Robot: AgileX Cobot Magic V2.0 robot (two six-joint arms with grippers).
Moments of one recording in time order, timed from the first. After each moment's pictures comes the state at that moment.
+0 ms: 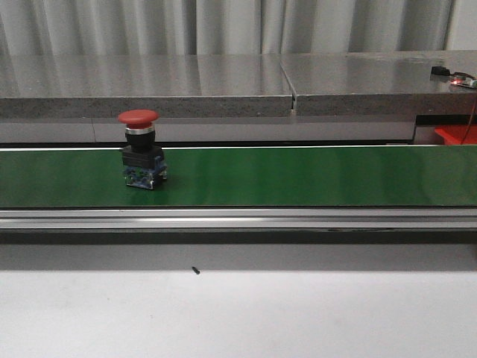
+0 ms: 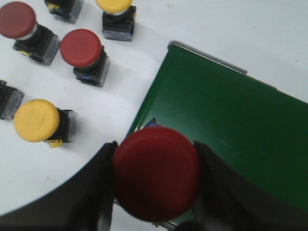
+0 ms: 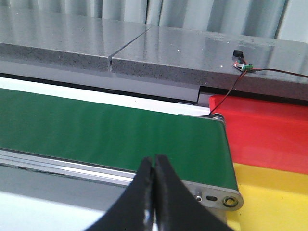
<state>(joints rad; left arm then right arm) 0.23 1.50 -1.15 0.02 0.73 -0.21 0.06 -0.01 0.03 0.13 0.10 -0.17</state>
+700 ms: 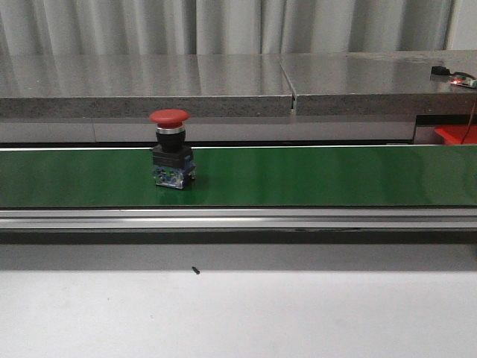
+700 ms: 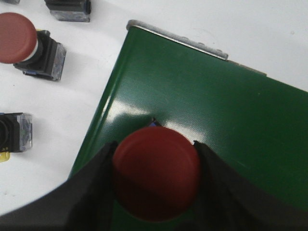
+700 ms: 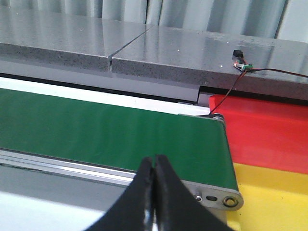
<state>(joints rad) 0.17 1.65 -1.20 0.01 0.74 -0.21 0.06 -0.01 0.03 0.13 0.10 -0.17</state>
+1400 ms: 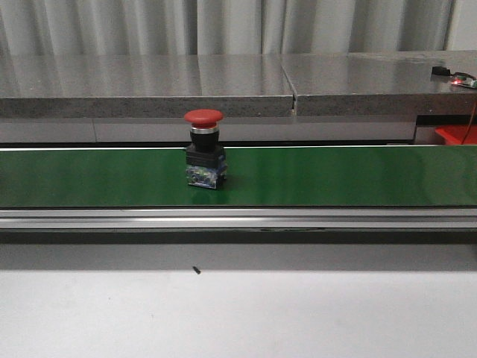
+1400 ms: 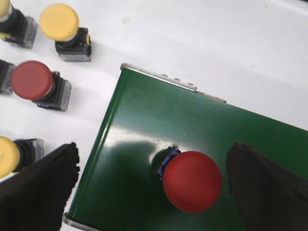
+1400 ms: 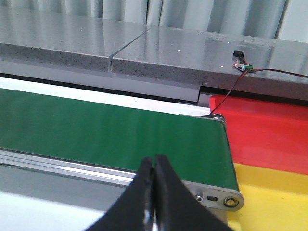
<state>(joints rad) 0.15 1.53 -1.28 -0.01 0.79 -0.15 0.06 -0.01 0.03 0.13 0.10 -0.17</state>
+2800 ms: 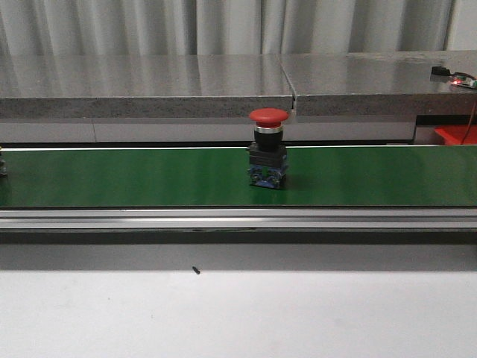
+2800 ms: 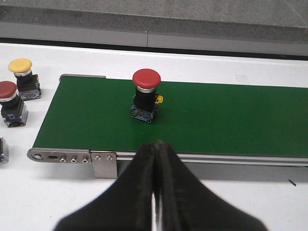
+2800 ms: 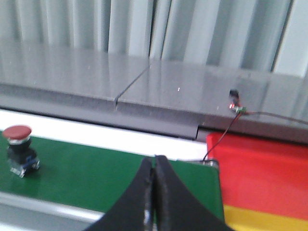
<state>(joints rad) -0.09 0.39 -0.51 -0.02 0.61 -0.12 0.06 0.09 -0.33 0.13 0.40 -0.17</state>
